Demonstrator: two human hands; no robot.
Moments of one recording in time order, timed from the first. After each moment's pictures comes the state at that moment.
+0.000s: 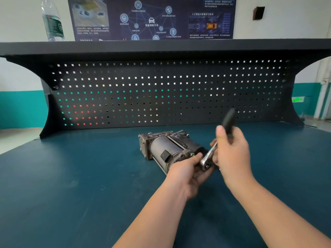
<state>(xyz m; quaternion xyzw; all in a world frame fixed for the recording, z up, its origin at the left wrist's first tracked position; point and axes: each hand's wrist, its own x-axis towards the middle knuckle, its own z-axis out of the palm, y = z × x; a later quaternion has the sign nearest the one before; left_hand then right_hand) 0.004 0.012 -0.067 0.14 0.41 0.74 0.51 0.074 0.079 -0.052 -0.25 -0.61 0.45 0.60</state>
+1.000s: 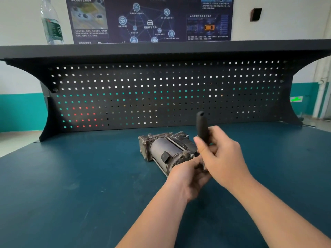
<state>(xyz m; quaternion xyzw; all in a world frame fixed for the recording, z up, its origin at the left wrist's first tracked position) 0.005 0.010 -0.066 0.15 0.43 0.72 0.52 0.083 0.064 -0.050 -0.14 -0.79 0.25 0.54</state>
